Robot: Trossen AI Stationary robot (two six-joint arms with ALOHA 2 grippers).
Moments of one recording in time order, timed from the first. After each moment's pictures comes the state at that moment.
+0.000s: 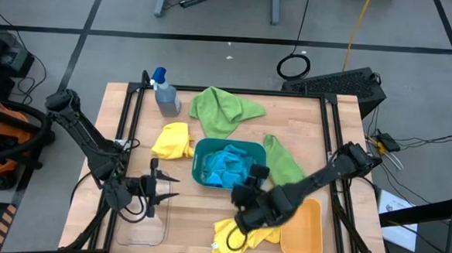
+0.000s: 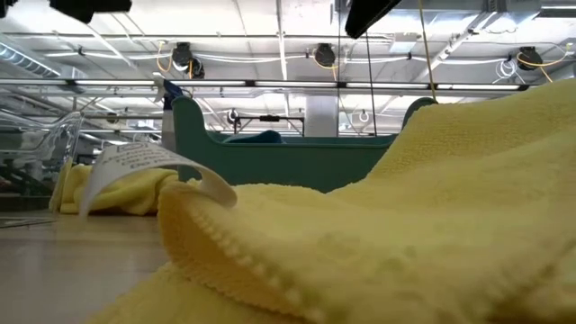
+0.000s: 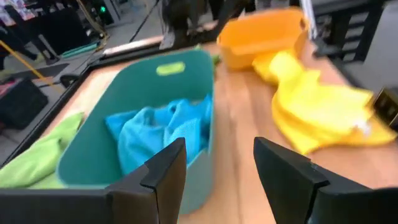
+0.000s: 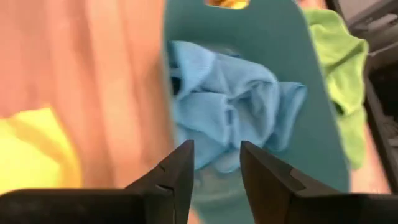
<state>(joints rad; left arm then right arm) -0.86 1.09 0.64 -0.14 -0.85 -0.24 0.54 1.94 1.79 -1.15 0.65 0.62</state>
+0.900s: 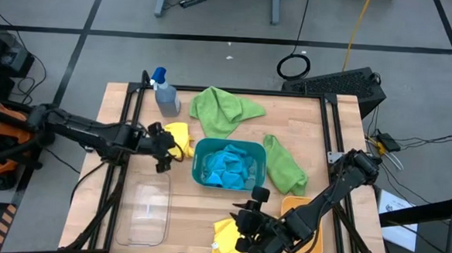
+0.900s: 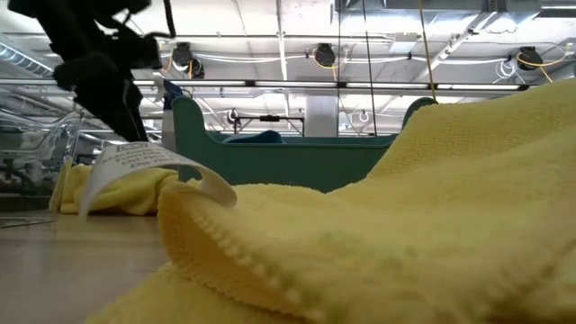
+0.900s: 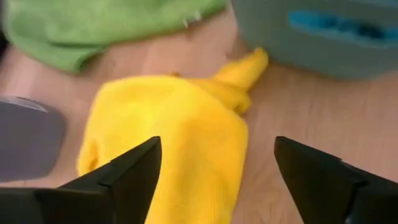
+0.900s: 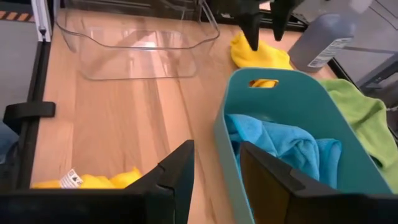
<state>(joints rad) -0.12 1.01 0.64 -0.72 -0.32 -0.30 0.71 1.94 1.79 -0.88 0.84 0.64</state>
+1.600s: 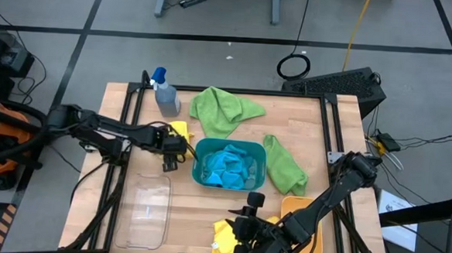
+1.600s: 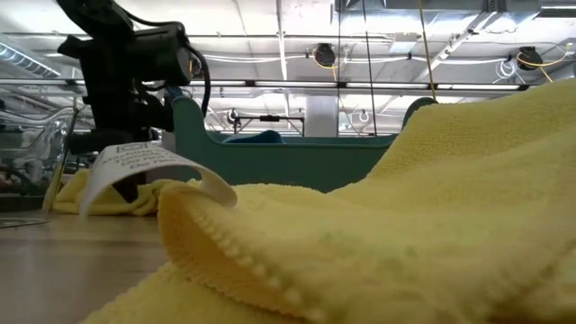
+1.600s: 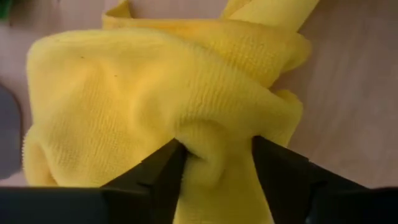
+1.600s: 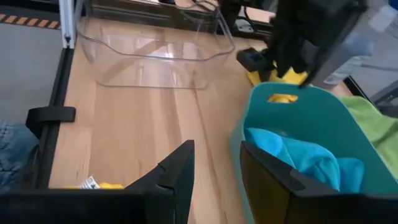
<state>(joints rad) 0.04 1.36 0.64 -0.64 -0.24 -0.14 0.72 1.98 1.79 -0.76 0.84 0.54</state>
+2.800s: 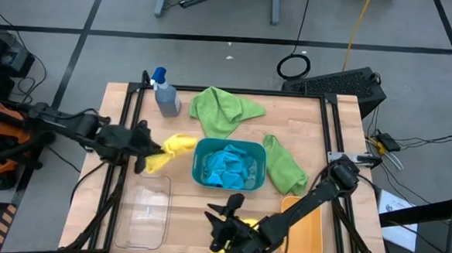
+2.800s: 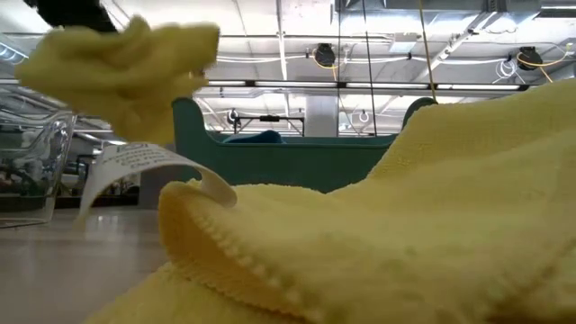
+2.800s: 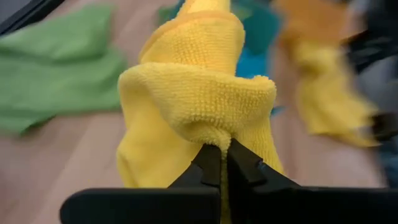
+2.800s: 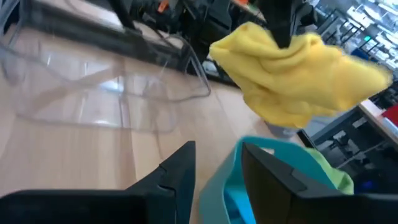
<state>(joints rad) -0.29 0.60 0.73 -0.73 -0.24 -0.43 0.64 2.17 1.78 -0.30 1.07 0.14</state>
